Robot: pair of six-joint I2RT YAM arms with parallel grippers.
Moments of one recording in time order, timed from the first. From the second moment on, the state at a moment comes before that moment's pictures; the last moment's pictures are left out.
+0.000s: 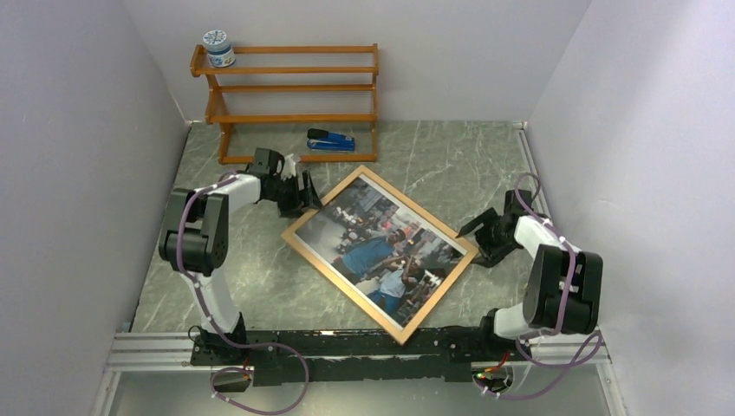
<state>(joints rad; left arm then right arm) -0.17 1.91 1.19 -0.29 0.55 -0.36 -0.20 1.39 0.68 -0.57 -0.27 0.83</state>
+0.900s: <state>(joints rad) -0.19 1.40 0.85 -0.52 0.32 -0.54 -0.04 1.76 1.22 -0.43 -0.21 0.72</state>
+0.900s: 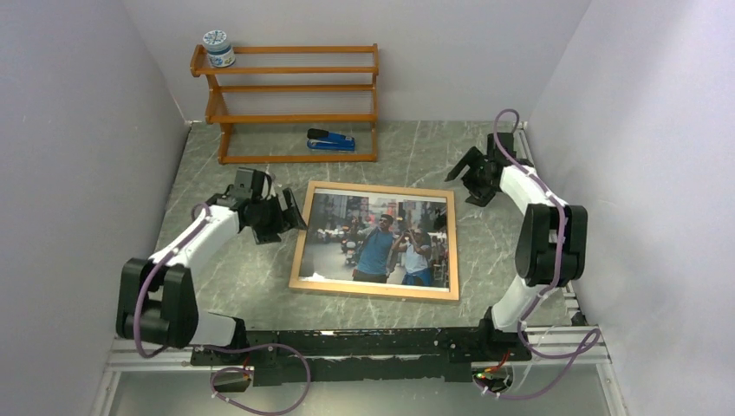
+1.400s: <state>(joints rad) -0.19 0.97 1.17 -0.86 -0.04 -0.49 -0.06 1.00 1.23 -0.77 0.16 0.68</state>
